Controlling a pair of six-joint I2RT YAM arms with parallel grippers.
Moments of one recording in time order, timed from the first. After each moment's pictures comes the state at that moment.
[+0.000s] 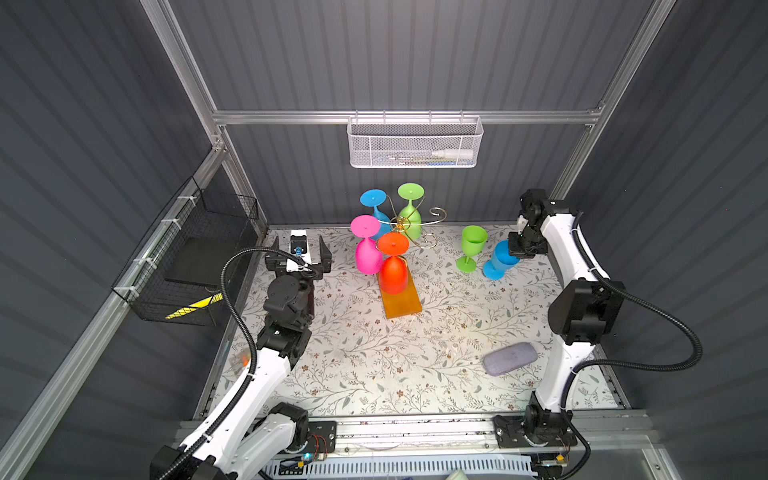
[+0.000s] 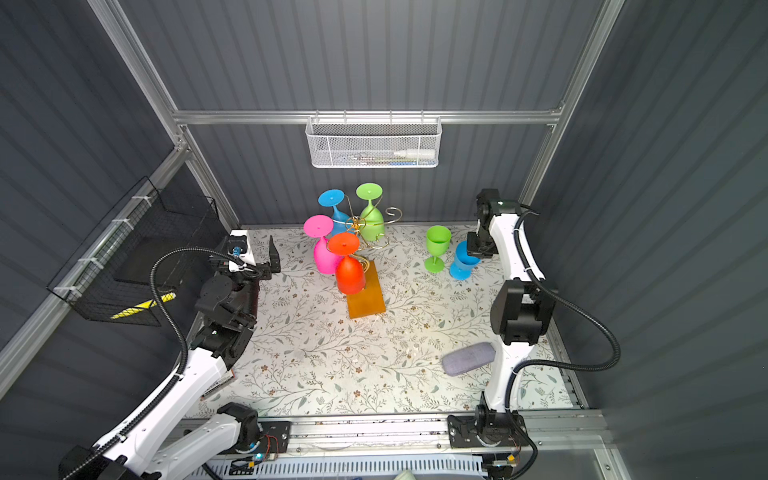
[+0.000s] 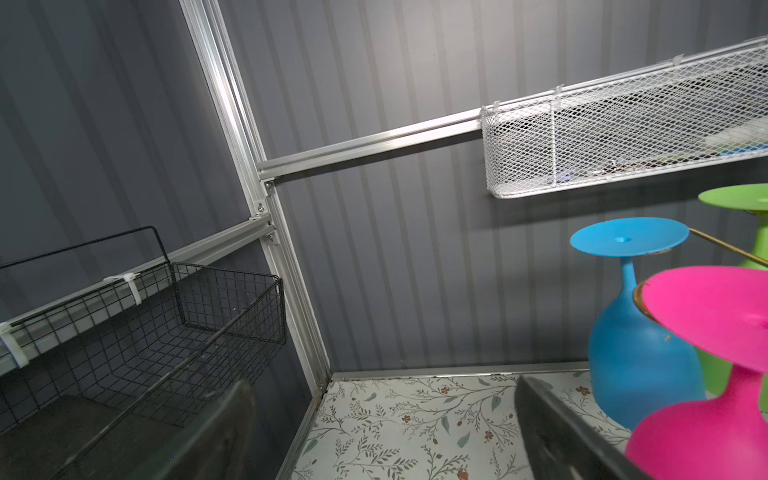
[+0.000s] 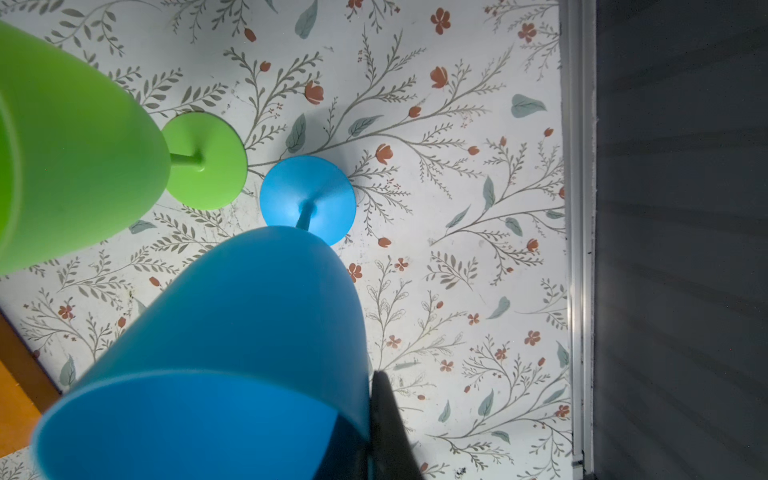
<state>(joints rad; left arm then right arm) -0.35 0.94 0.72 0.43 -0.45 0.30 -0.03 2.07 2.09 -1.32 0.11 0.10</state>
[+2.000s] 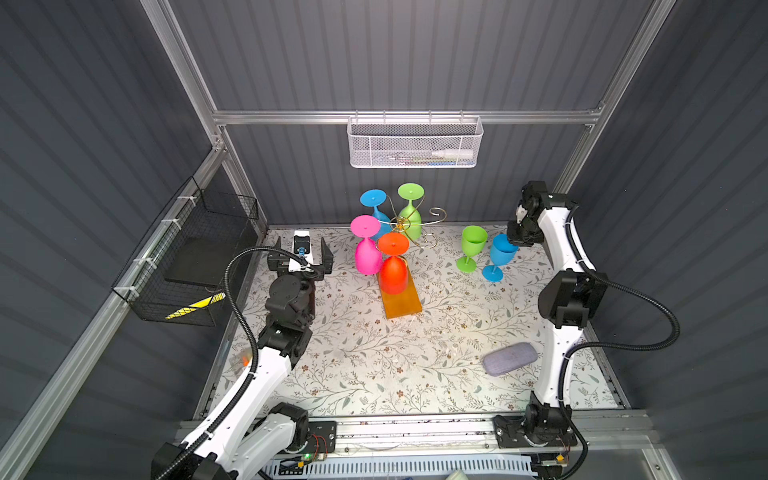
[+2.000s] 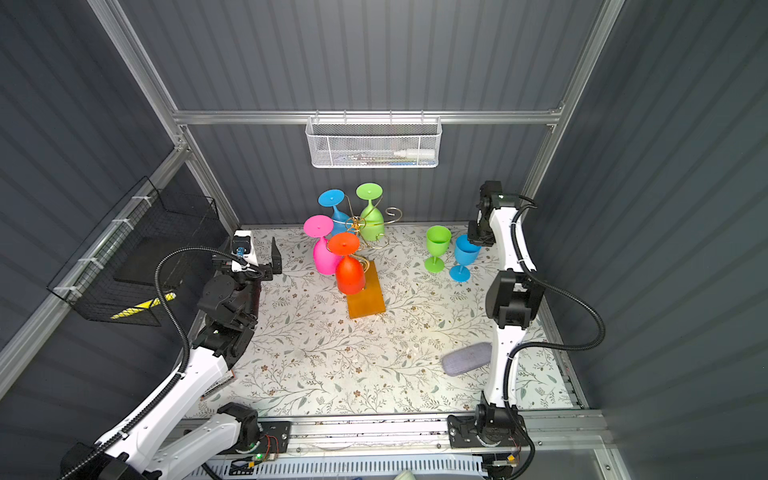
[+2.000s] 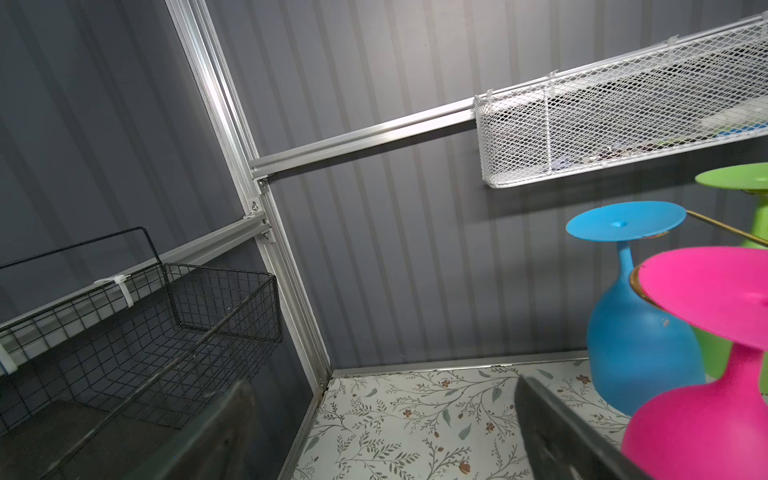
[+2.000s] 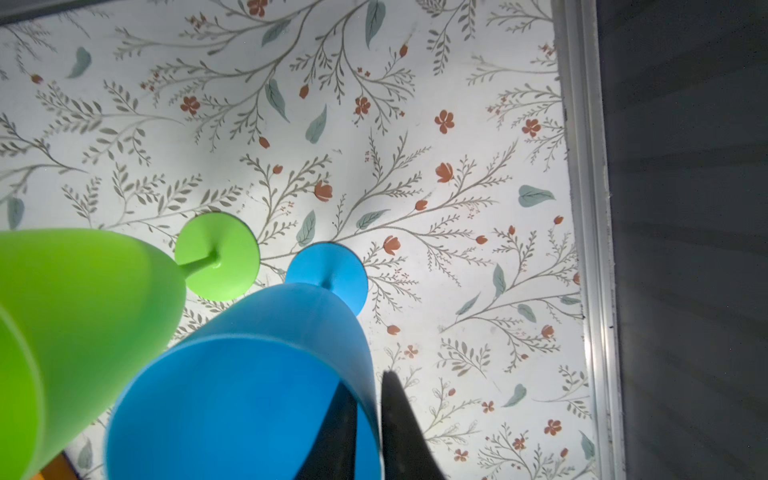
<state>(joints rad) -0.35 0.95 0.71 0.43 -0.44 0.31 -0.06 2.27 2.38 -1.30 0.05 0.10</state>
